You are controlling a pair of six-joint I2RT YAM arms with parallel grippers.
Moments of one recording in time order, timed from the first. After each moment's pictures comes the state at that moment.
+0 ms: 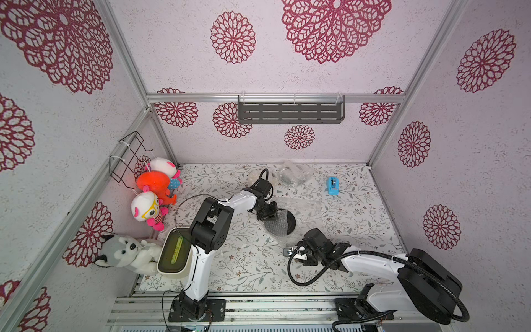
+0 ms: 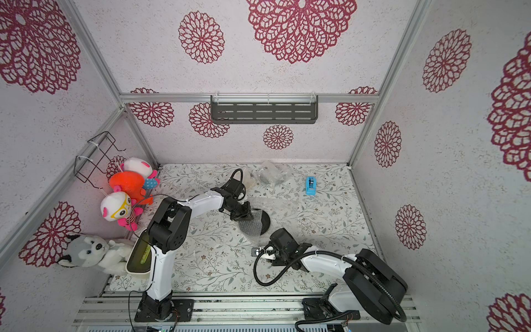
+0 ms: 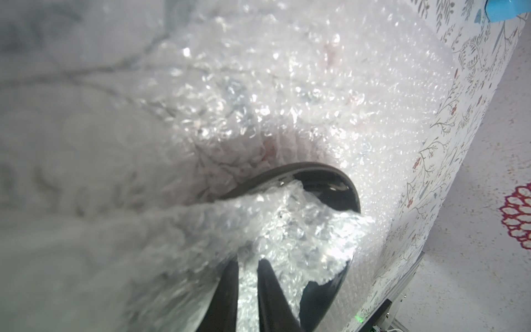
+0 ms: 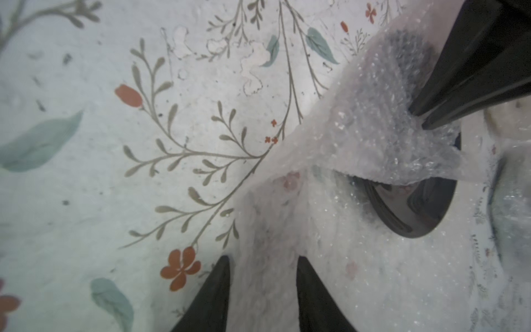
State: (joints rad) left arm -0.53 2.17 1.53 -0.56 0.42 -0.63; right arm 0.84 1.34 0.48 -0.03 0.02 -0.86
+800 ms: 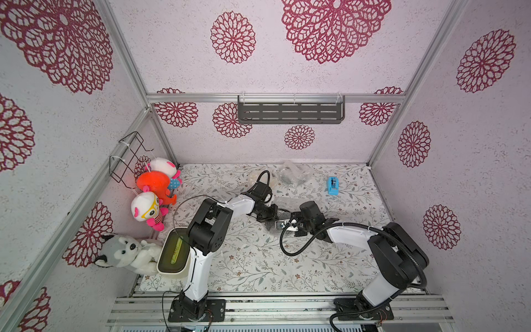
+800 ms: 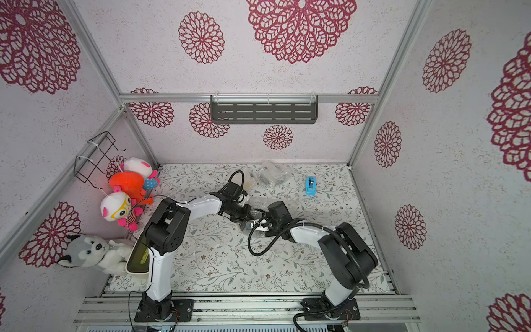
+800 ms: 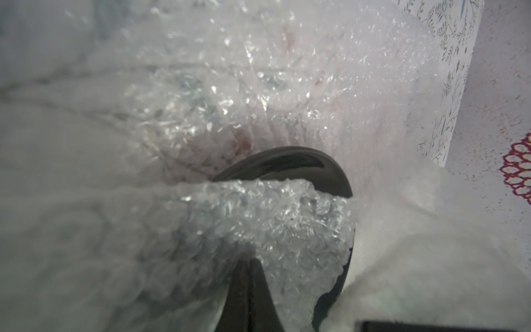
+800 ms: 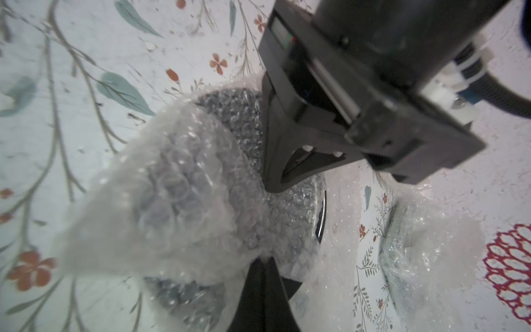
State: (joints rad) left arm -0.53 2.13 1.40 -0.39 0.47 -0.50; right arm 0.61 1.69 0.85 0.05 -0.18 -1.11
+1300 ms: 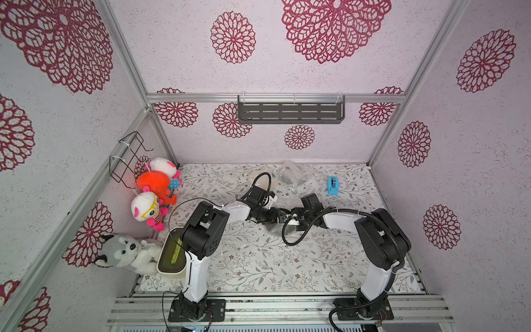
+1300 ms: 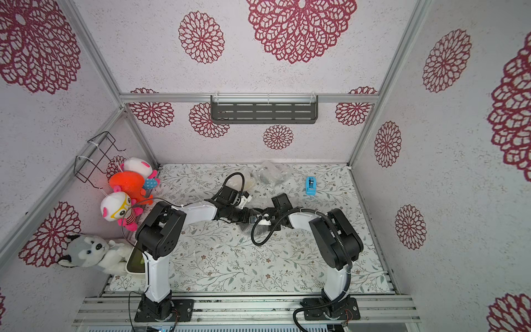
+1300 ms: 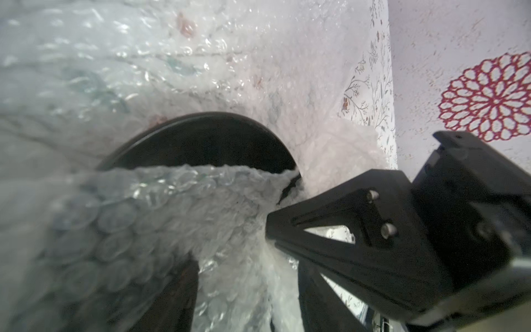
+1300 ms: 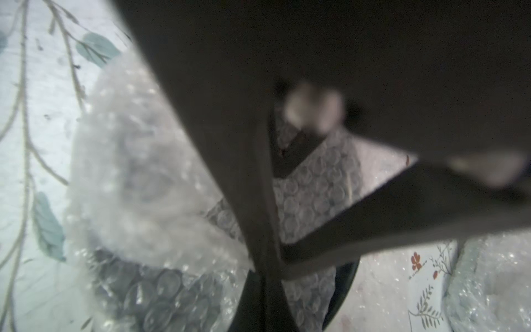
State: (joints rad) left arm -0.52 2.03 1.21 -0.12 0.62 -0.41; right arm 0.51 1.83 0.99 -0.09 -0.38 -1.17
